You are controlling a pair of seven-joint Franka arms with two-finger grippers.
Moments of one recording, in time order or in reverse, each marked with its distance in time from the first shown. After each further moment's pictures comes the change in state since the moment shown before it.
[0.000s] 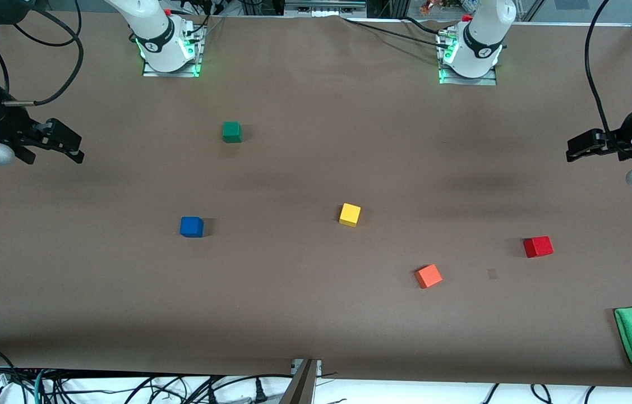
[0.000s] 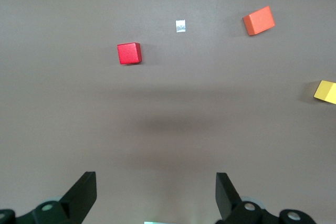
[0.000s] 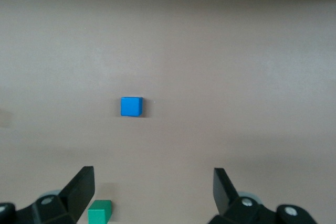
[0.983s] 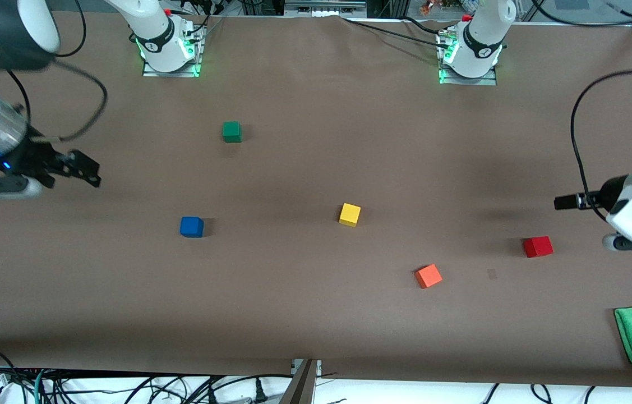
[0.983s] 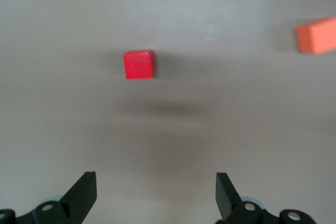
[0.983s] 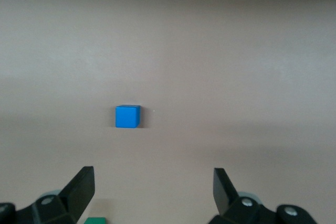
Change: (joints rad) left arm 0.098 0.271 0.014 -0.011 0.001 0.197 0.007; right arm 0.003 0.155 0.006 0.000 -0.001 0.099 -0.001
